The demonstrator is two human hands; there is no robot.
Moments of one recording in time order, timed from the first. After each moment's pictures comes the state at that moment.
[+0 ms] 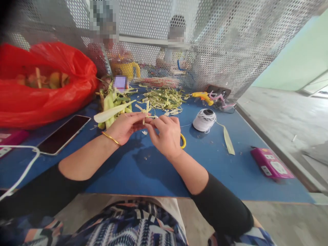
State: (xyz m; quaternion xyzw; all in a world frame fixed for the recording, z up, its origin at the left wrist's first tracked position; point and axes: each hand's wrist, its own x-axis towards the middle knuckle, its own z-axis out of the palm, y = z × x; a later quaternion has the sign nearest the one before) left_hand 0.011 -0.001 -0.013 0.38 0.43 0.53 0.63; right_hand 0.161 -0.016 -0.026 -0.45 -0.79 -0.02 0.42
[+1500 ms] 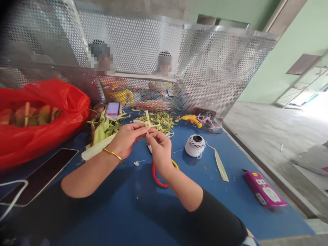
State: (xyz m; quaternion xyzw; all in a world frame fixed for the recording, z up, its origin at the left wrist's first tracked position) left_hand 0.037 0.048 0.028 0.45 0.35 0.56 0.60; right_hand 0.146 0.024 0.005 -0.41 -0.51 0.42 0.63
